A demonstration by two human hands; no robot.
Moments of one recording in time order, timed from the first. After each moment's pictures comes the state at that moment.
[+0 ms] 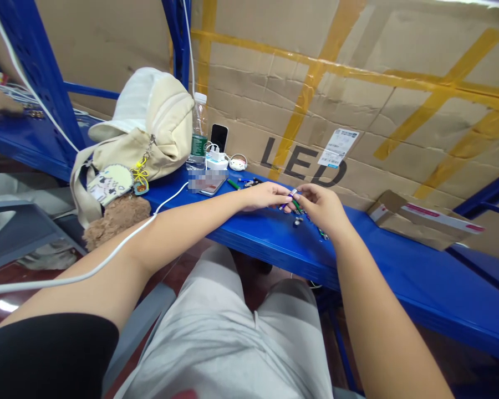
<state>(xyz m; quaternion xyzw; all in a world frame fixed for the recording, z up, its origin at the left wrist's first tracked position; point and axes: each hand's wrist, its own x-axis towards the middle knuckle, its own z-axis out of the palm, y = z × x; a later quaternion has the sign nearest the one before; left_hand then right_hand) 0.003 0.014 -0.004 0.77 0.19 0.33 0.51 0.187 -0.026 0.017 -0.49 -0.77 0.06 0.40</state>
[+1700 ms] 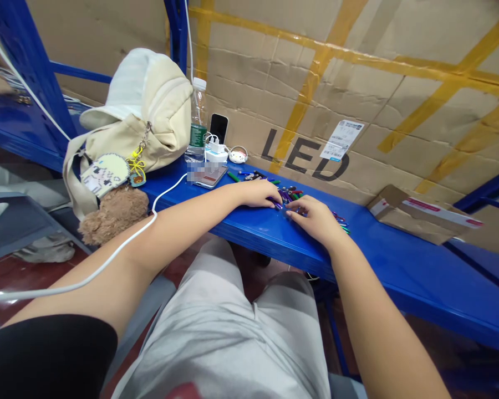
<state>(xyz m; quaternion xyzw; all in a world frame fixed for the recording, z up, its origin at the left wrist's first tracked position) -0.015 0.030 -0.003 0.96 0.22 0.17 0.06 0.196 -0.032 -0.015 -0.45 -0.85 0.00 0.28</state>
